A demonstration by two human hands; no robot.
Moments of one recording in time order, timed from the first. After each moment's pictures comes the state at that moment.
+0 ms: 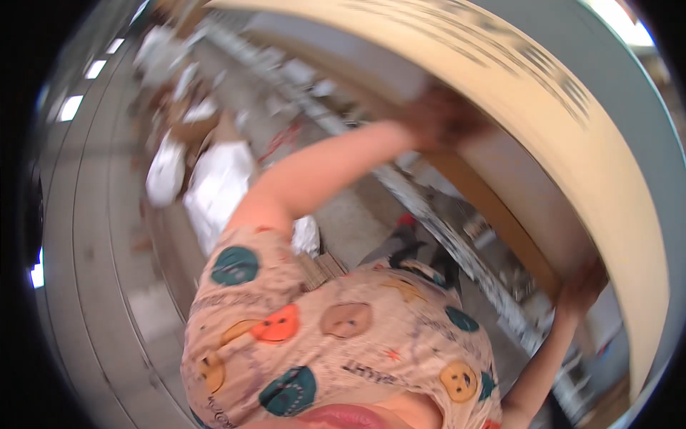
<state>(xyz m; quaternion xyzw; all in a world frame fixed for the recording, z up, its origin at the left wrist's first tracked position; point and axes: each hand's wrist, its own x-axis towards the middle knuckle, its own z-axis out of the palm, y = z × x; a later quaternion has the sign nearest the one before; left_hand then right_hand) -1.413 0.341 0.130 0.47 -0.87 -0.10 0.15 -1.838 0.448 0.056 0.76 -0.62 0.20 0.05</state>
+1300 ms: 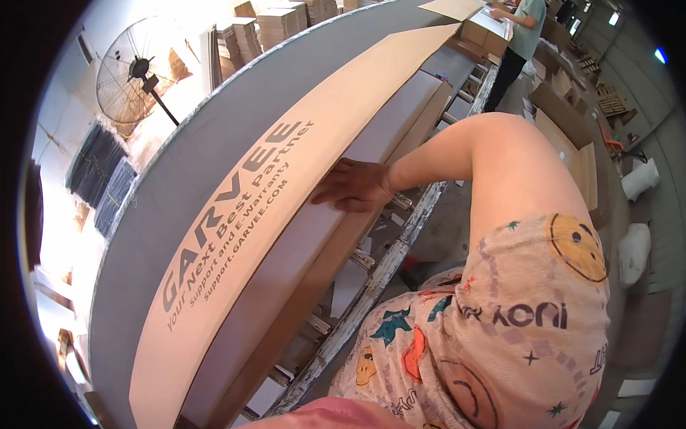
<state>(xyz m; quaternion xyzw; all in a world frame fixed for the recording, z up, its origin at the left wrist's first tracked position) -0.811 0.236 0.025 0.74 -0.65 0.08 0.16 -1.574 0.452 0.071 0.83 -0.55 0.11 -0.05</state>
